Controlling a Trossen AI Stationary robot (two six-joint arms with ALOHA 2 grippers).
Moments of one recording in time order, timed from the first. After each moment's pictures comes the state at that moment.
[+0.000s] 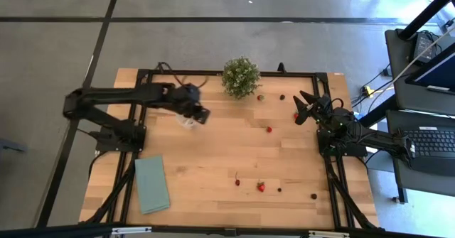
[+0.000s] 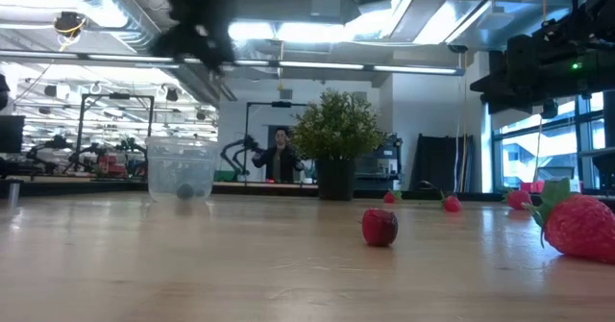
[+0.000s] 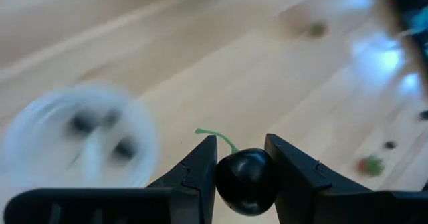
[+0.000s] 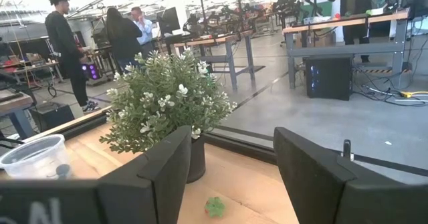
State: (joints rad) left arm 0.17 1.27 1.13 -0.84 -0.06 -0.92; right arm -0.25 0.04 0.01 0.08 0.58 0.18
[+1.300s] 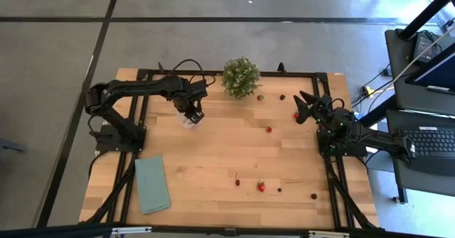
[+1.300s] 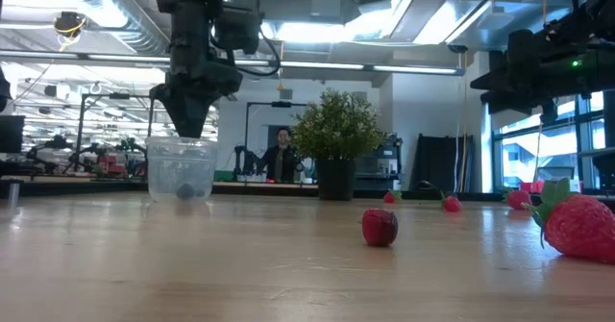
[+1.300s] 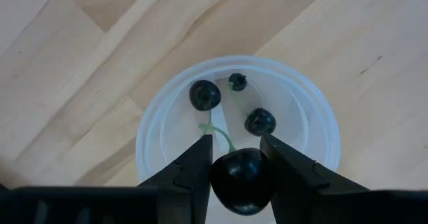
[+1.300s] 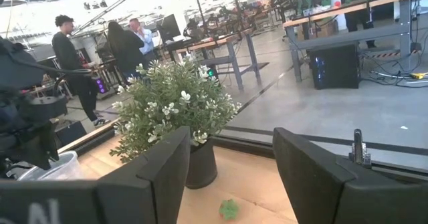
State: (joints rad) left arm 0.38 1.54 1.13 -1.05 -0.03 -0.49; right arm -0.25 0.04 0.01 0.09 0.58 0.28
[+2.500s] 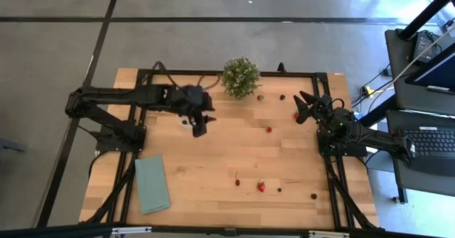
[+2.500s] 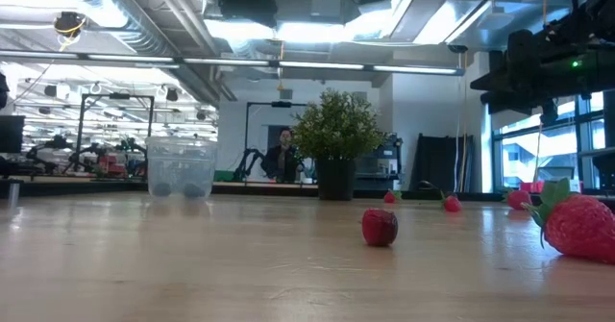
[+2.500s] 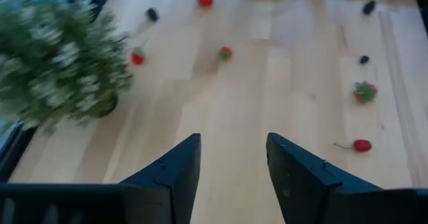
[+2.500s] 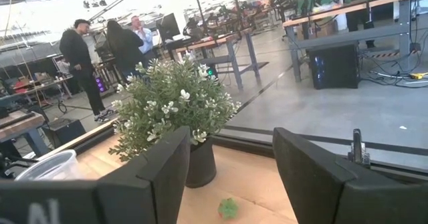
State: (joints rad) left arm 0.03 1.35 1.28 -0.69 -0.11 -0.09; right arm -0.25 0.04 0.01 0.08 0.58 0.28
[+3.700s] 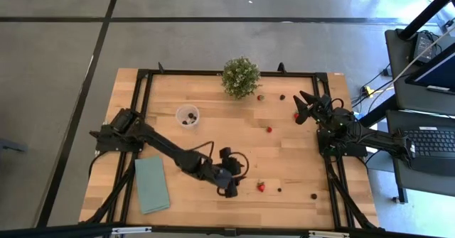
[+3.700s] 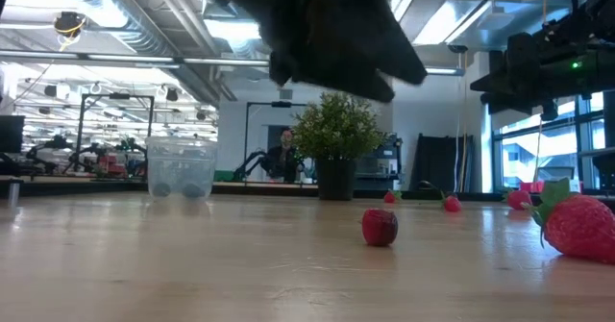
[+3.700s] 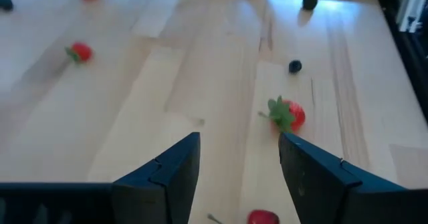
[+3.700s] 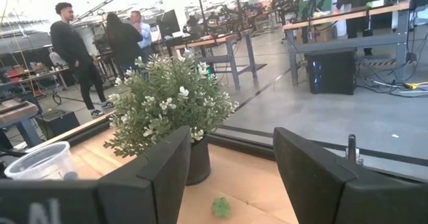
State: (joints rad) left arm -0.43 1.96 1.28 0.00 -0.50 -0.44; right arm -0.25 0.04 0.01 0.08 0.58 0.23
